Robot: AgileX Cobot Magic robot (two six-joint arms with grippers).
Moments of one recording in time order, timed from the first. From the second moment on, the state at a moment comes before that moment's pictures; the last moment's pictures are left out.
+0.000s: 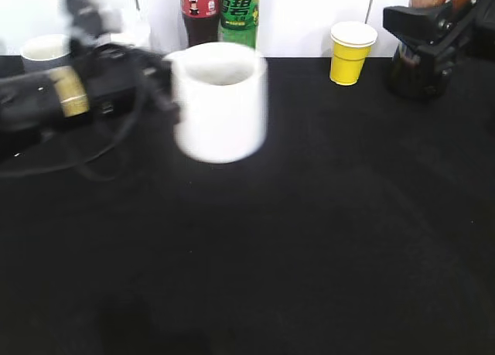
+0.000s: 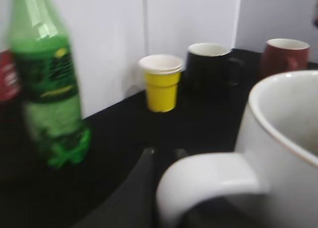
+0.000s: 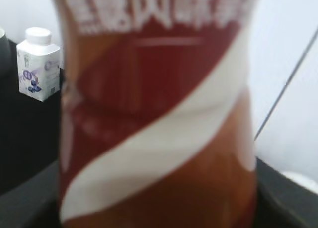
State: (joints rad) left arm -0.35 1.77 -0.80 0.72 -0.88 -0.46; right arm 0.16 1.39 -0.71 -0.78 -0.61 0.46
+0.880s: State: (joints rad) left arm -0.29 2.06 -0.68 0.07 -1.18 -0.07; right arm 0.16 1.45 -0.71 -0.77 -0.60 0.47
